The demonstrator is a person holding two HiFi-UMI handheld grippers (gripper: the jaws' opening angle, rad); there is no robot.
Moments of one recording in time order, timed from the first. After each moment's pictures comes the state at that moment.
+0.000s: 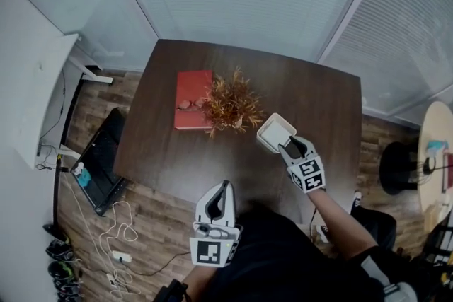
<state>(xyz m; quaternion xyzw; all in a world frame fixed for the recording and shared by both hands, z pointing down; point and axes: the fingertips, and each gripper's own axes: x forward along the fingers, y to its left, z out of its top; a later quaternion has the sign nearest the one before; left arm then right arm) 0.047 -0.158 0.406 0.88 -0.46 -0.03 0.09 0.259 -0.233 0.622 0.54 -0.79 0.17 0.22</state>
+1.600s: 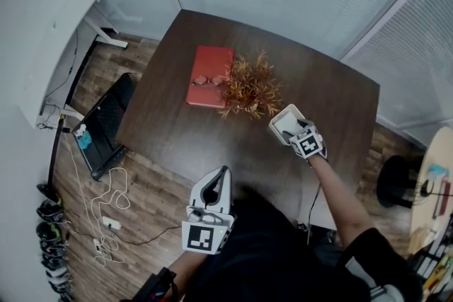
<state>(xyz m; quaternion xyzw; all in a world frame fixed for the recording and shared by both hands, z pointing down) 0.022 -0.164 0.421 0.86 -0.49 0.02 0.11 0.272 -0.278 0.761 0.42 -0.77 0.23 0.42</state>
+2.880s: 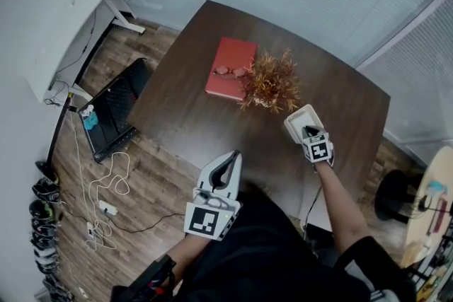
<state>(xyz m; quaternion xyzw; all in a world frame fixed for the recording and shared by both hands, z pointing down) -0.005 -0.168 0.412 0.86 -0.49 -0.01 0.13 0.270 -0.269 0.747 0.49 -0.75 0.22 0.40</state>
